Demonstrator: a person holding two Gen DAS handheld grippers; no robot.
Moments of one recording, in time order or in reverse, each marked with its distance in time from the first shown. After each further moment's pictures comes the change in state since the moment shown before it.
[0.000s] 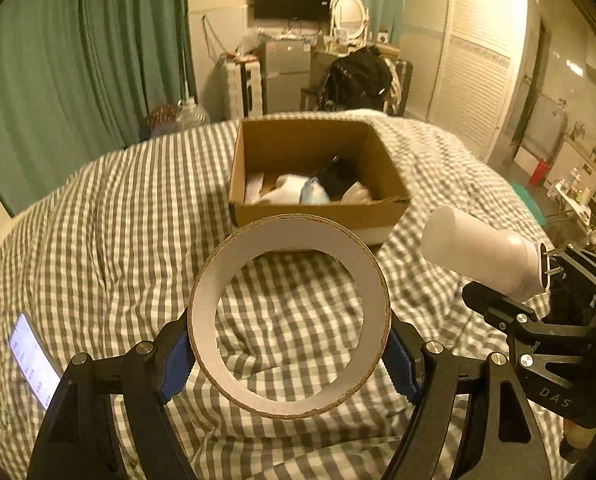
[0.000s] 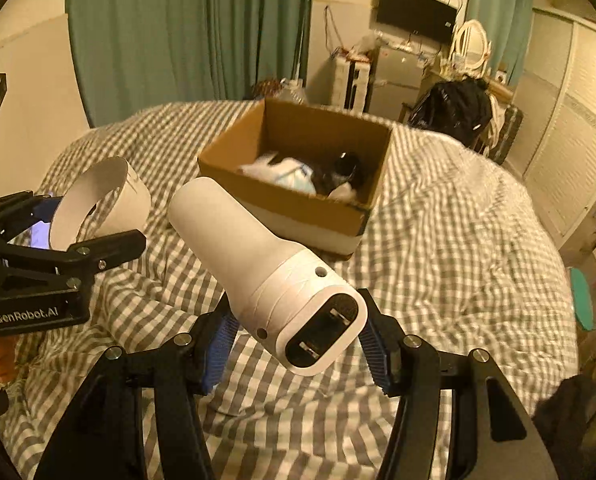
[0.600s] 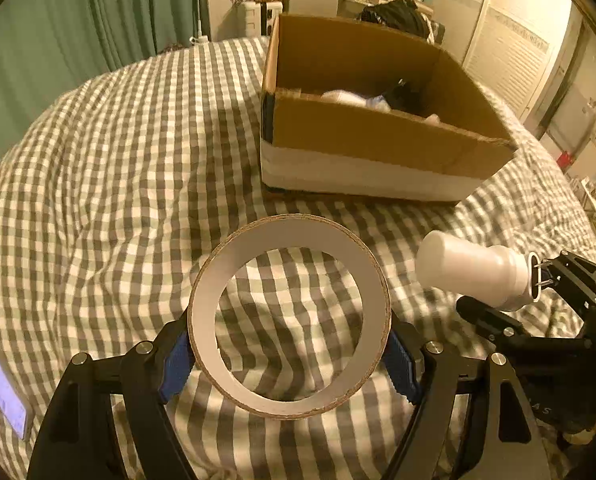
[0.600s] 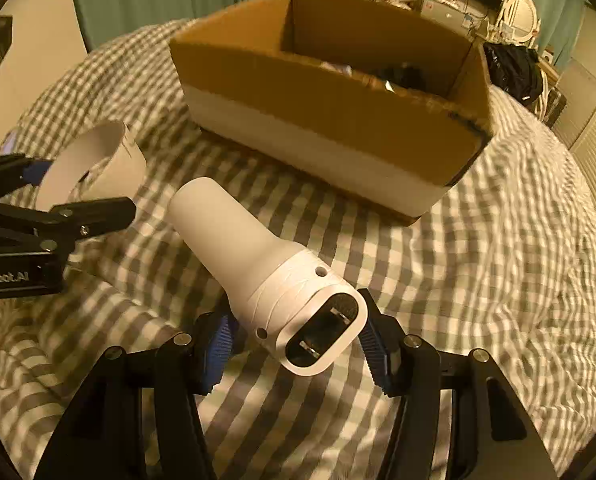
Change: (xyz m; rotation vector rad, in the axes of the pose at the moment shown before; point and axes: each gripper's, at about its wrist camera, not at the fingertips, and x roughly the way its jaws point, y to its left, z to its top) left arm 0.108 0.036 -0.035 -0.081 0.201 0.022; right arm 0.143 0.010 -0.021 -0.087 0.209 0.081
